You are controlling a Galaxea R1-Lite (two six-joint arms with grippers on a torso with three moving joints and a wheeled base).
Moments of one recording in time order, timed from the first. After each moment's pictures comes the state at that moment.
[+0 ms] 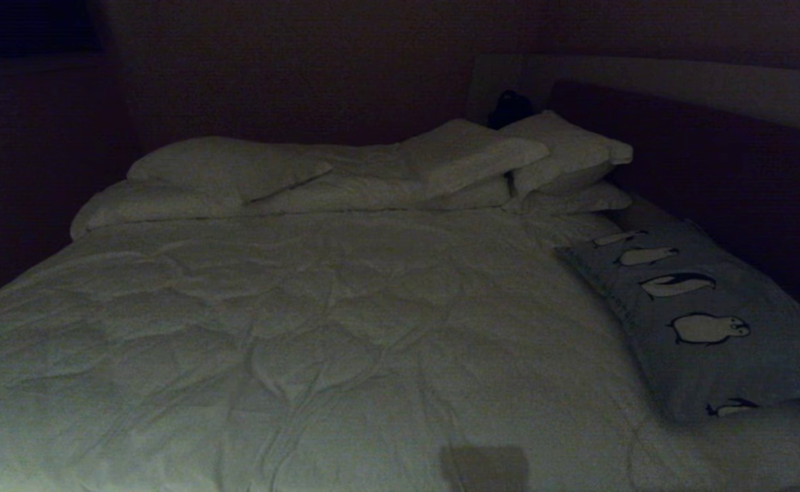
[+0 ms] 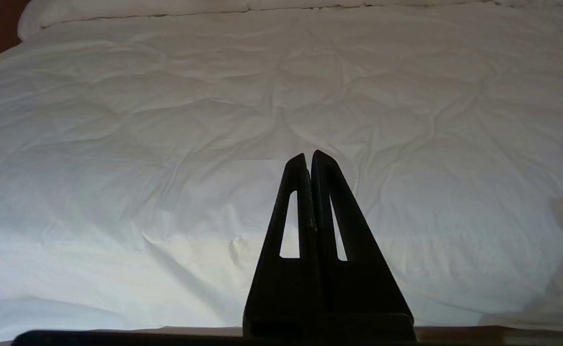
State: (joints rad) left arm 0.00 0.00 0.00 0.00 0.01 0.00; right arm 0.01 1.08 -0.68 -0.18 -0.04 0.14
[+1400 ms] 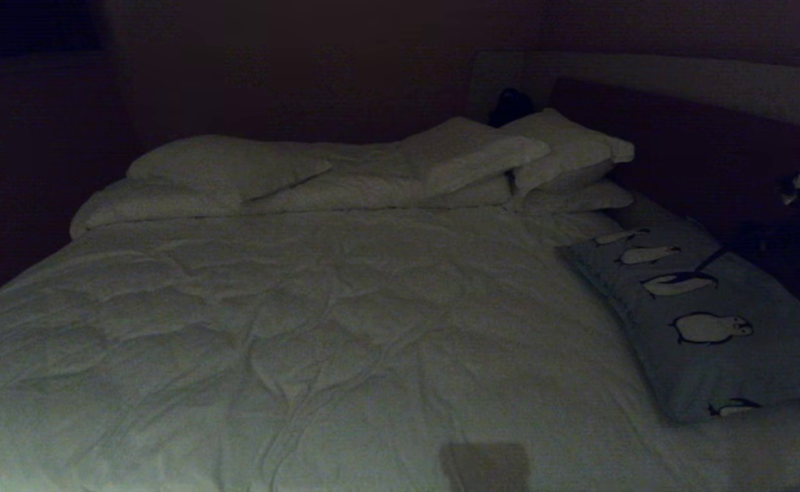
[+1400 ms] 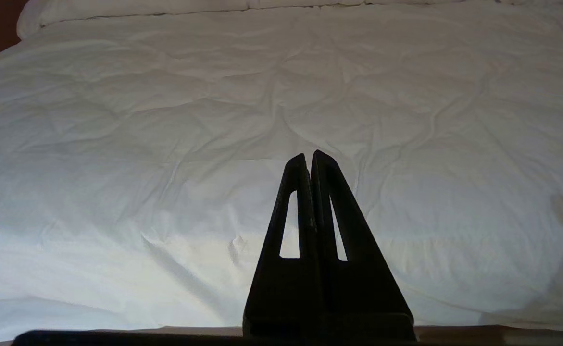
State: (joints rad) left arm 0.00 0.00 0.00 0.00 0.01 0.00; right arm -0.39 2.12 -1.56 -0.19 0.03 0.16
